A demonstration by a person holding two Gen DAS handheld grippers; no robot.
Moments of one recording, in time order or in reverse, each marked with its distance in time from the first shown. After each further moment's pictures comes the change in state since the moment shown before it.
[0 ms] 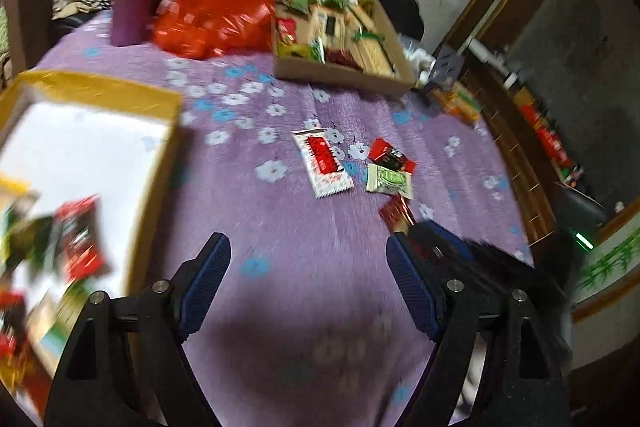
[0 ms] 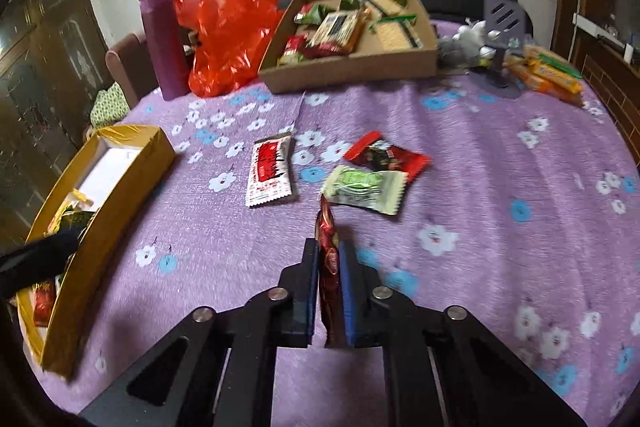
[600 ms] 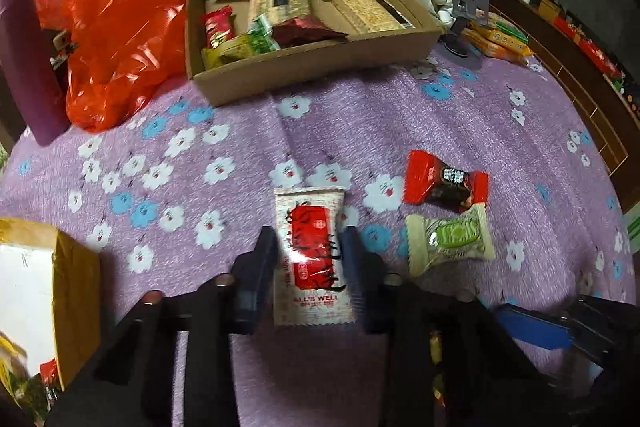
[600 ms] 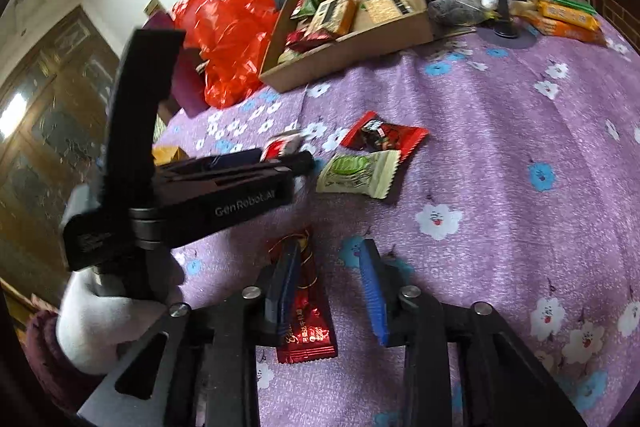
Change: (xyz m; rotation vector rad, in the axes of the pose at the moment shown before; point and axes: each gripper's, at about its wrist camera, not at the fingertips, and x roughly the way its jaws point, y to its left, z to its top) left arm 0.101 -0.039 0.041 0.282 0.045 0.196; right arm 0.019 -0.028 -0.002 0.102 0.077 0.204
